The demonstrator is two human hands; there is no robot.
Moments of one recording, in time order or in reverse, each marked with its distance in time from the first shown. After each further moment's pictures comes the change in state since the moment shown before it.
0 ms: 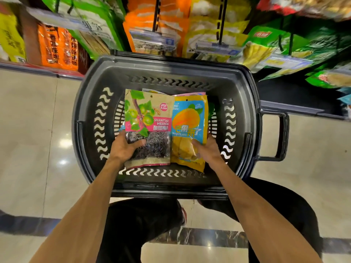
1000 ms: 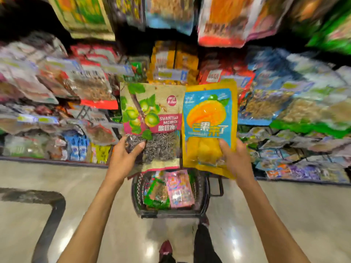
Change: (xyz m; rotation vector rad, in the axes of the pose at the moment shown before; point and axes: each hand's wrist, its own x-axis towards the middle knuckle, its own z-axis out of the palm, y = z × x) left_hand -0.530 0.299 -0.245 -0.344 0.245 0.809; right_hand -0.536 -0.279 -0.272 0.304 0.392 -0.812
